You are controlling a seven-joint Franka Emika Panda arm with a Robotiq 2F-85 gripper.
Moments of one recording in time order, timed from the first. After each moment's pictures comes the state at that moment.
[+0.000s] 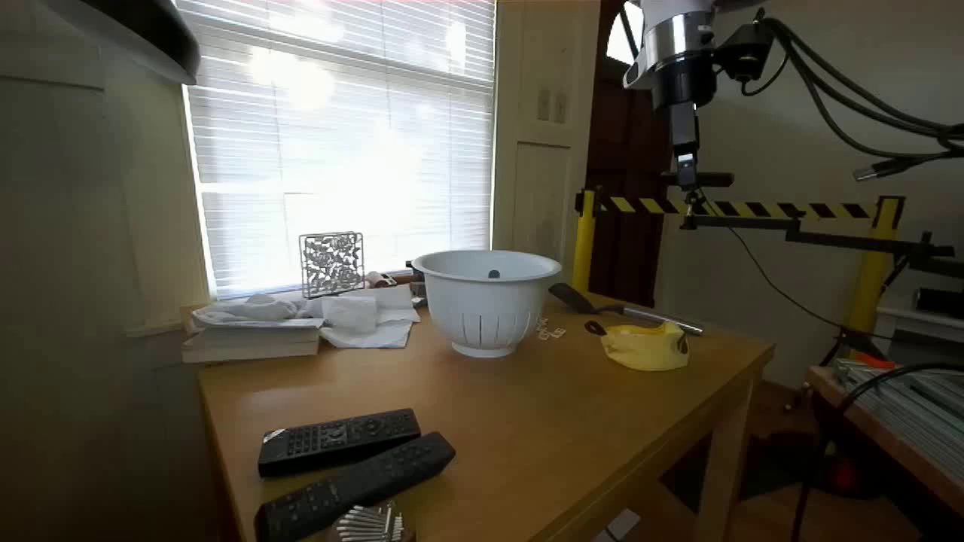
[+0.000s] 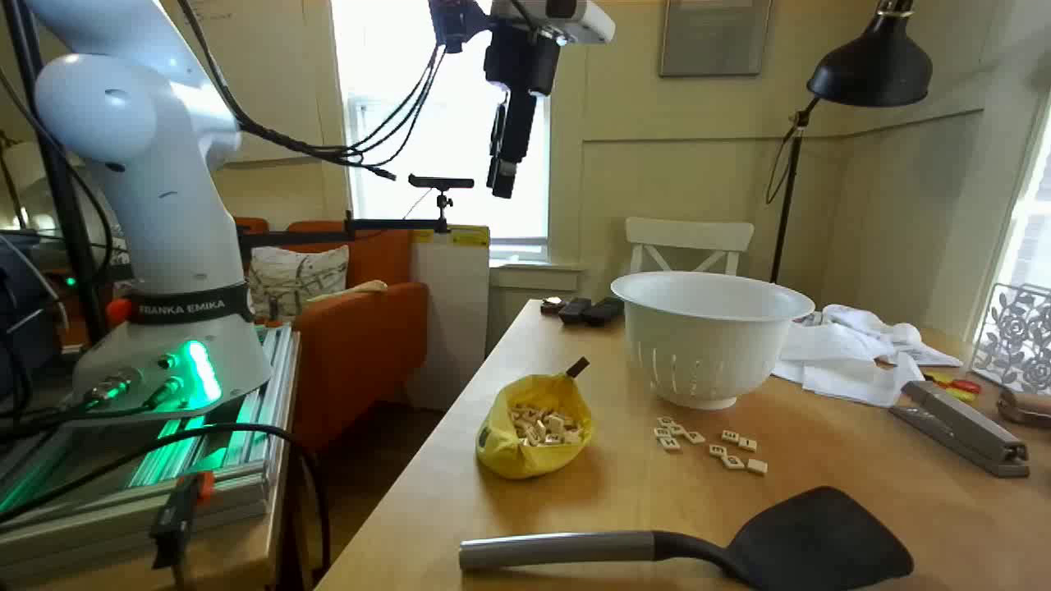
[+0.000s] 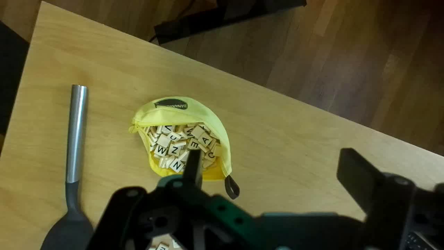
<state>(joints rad) -0.20 -0.31 -0.27 -2.39 -0.06 1.89 -0.14</state>
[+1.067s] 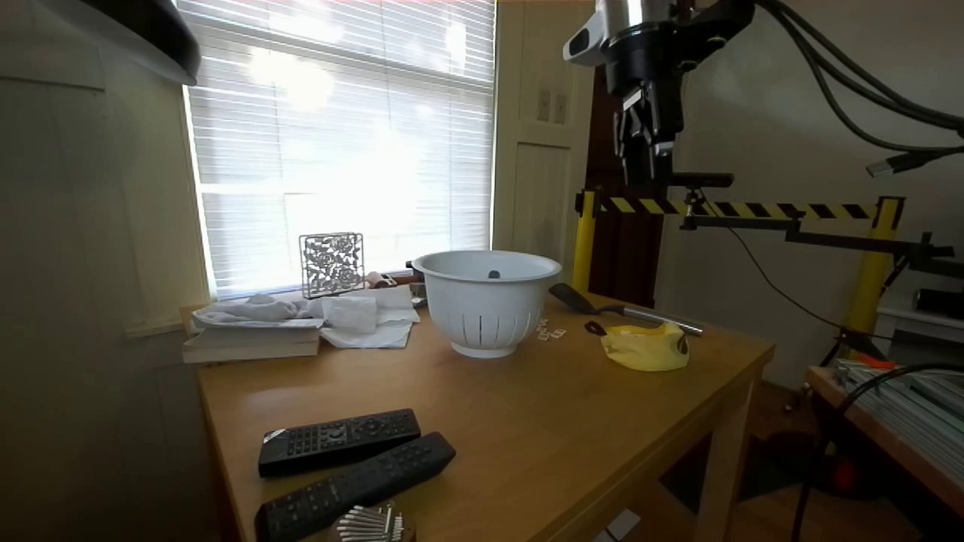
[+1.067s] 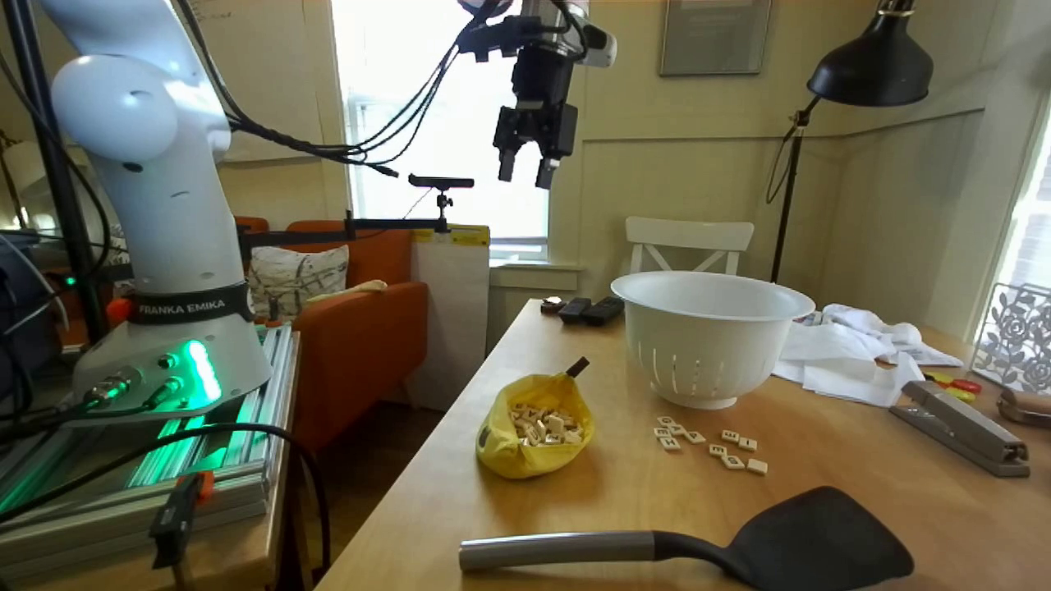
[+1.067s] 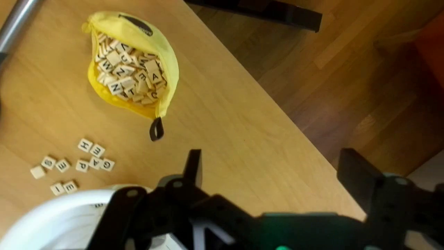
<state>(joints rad) -0.06 -0.21 -0.17 -2.28 -0.05 1.90 -0.39</state>
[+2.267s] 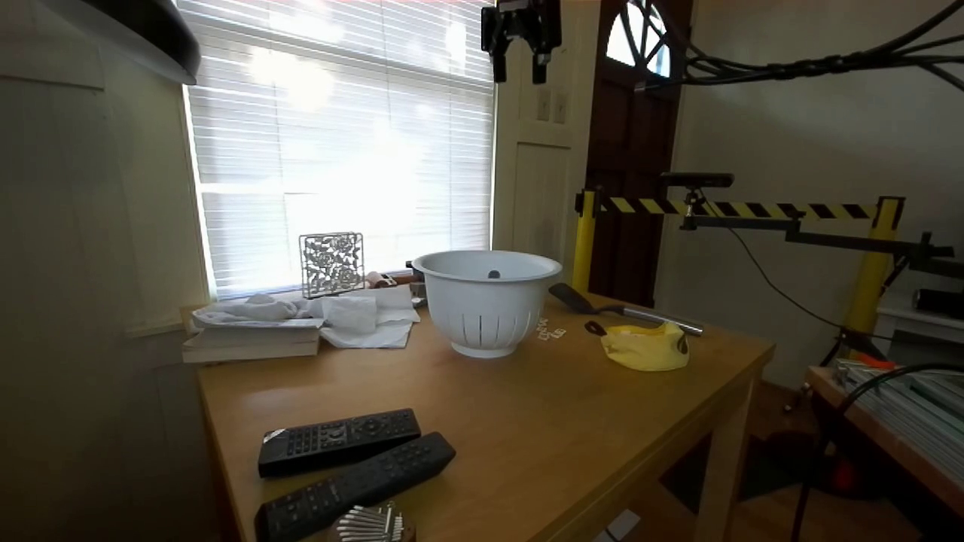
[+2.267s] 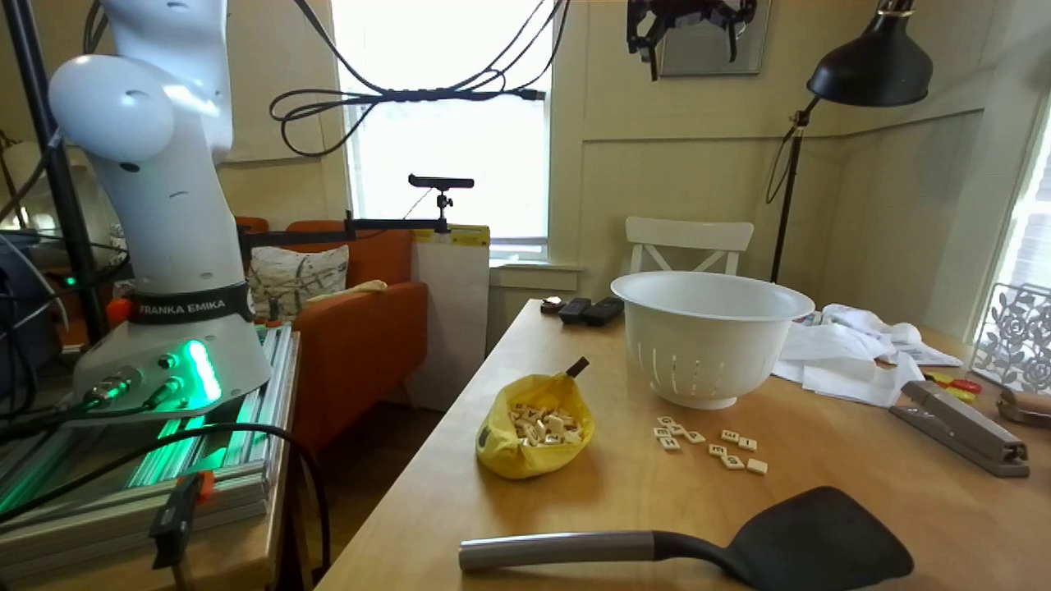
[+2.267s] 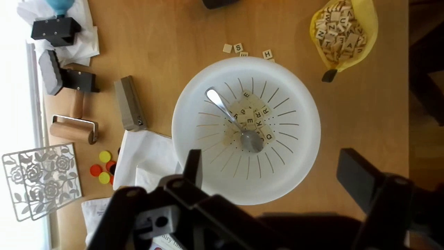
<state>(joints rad) -0.09 0.19 -0.13 -1.49 -0.32 1.73 -1.00</state>
